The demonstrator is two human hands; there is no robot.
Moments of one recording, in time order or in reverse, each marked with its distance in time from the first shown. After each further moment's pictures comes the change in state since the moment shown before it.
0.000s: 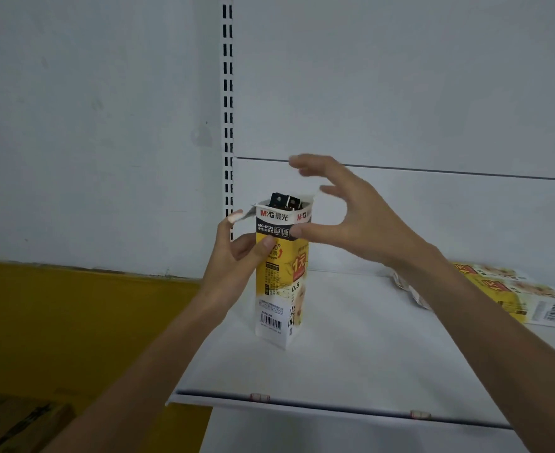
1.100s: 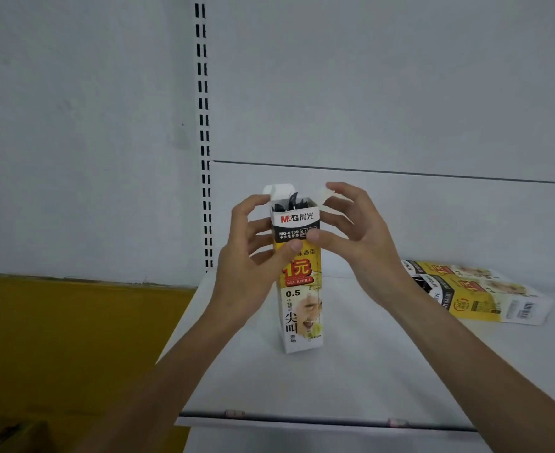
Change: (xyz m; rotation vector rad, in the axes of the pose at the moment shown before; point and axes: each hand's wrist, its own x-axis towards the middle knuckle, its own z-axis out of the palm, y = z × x) left_hand 0.003 0.013 0.043 0.016 0.007 0.258; right_hand -0.032 0.034 0.008 0.603 0.335 0.241
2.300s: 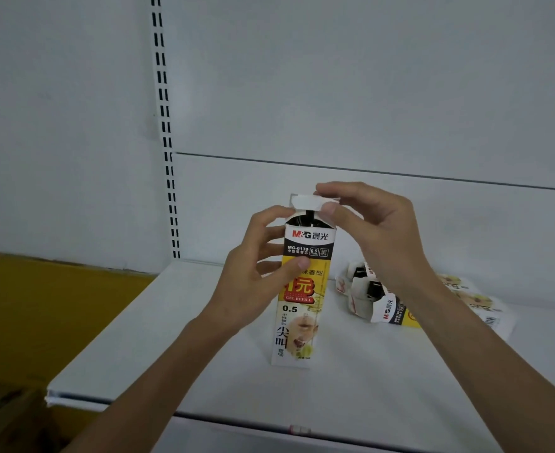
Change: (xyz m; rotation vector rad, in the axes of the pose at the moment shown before) left_hand -0.007 0.010 0.087 0.066 -0.166 0.035; right_hand 0.003 -0.027 -0.095 -0.099 -0.045 -0.155
